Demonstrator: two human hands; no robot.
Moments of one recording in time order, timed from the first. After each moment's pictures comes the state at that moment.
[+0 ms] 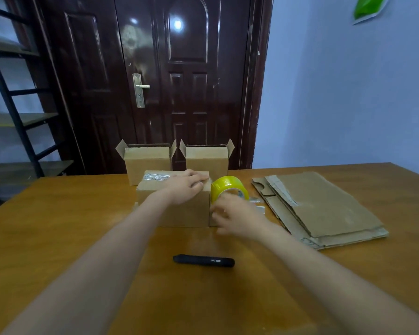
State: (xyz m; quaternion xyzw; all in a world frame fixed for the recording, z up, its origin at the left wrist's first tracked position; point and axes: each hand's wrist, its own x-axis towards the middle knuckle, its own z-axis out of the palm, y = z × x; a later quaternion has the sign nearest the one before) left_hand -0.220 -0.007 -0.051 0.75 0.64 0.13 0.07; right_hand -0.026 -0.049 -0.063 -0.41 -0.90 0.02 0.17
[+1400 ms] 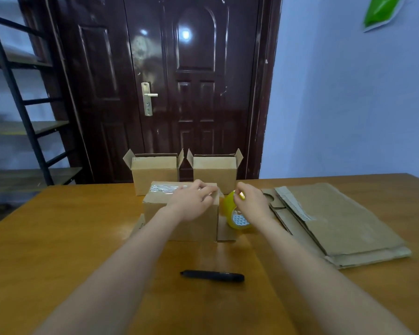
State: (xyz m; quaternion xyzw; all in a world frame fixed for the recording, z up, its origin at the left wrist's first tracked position) left_hand -0.208 -0.017 -0.044 0.75 0.65 0.11 0.04; right_hand -0.034 0.025 -0.072 -0.54 -0.77 0.08 0.33
